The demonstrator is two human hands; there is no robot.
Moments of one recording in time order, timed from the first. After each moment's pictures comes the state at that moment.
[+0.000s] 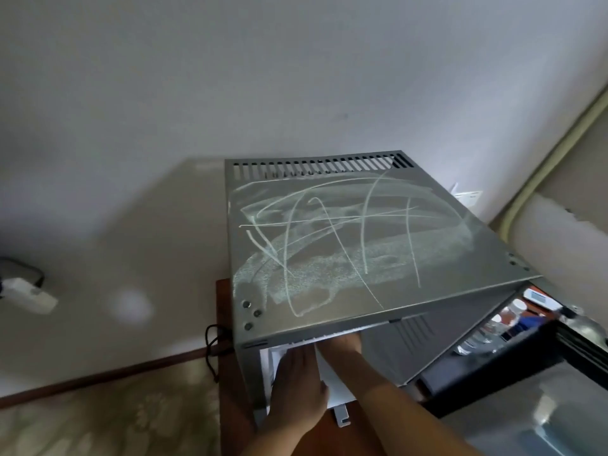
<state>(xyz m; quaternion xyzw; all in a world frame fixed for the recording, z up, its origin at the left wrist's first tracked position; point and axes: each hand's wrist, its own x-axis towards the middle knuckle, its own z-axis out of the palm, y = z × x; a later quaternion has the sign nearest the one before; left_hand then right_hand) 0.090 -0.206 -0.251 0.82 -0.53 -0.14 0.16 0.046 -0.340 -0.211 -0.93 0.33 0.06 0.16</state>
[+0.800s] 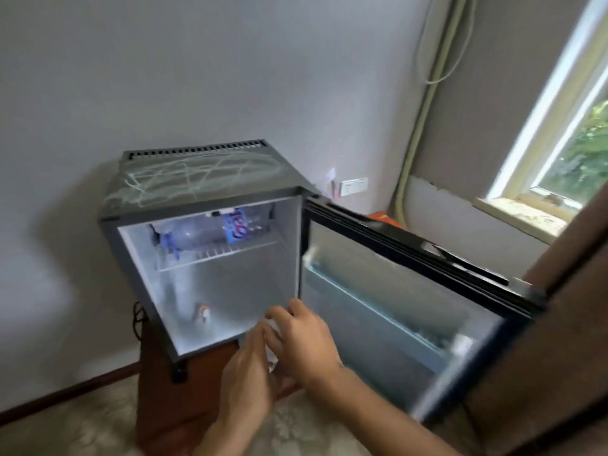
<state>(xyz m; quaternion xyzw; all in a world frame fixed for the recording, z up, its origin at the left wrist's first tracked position) -0.169 -0.108 -0.167 0.81 -0.51 -0.06 0.29 -0.261 -0.193 -0.123 -0.90 0.34 -0.23 0.12</state>
